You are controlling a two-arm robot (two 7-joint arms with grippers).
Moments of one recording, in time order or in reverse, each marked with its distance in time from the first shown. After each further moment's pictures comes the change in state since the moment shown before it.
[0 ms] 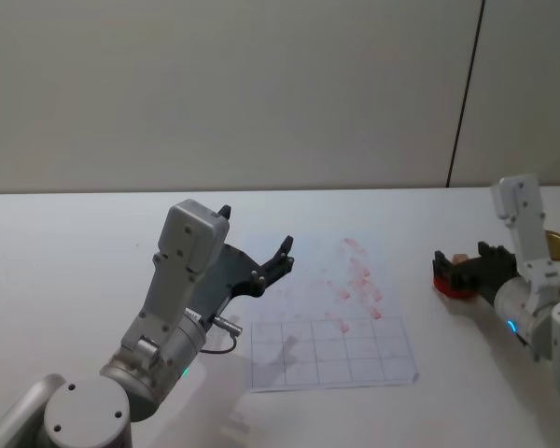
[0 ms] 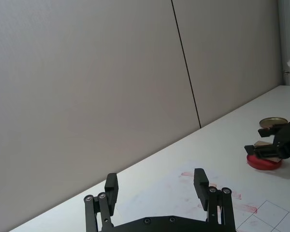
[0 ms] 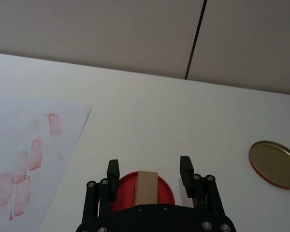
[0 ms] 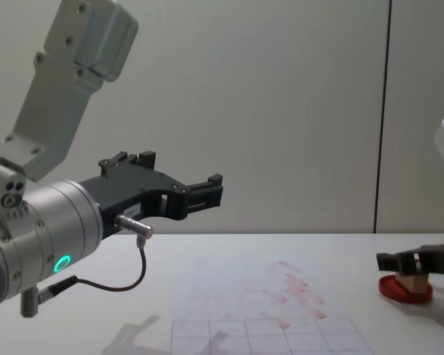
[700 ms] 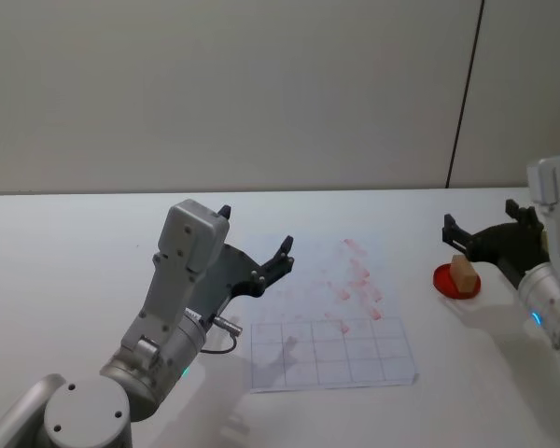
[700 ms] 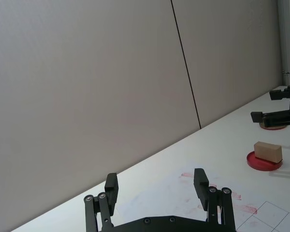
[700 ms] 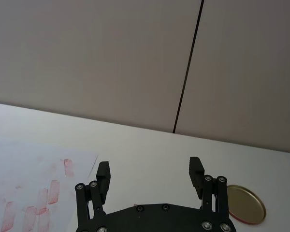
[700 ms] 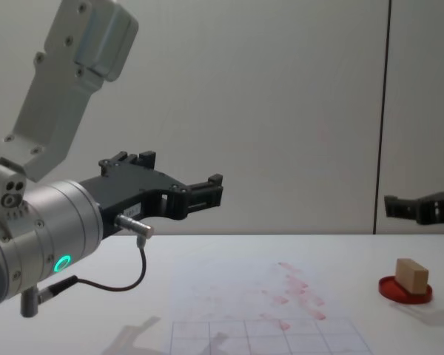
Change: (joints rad) left arm 0.000 0.000 0.000 0.000 0.000 0.000 0.000; right arm -0.124 0.047 0.019 -0.242 0.001 -0.121 -0.017
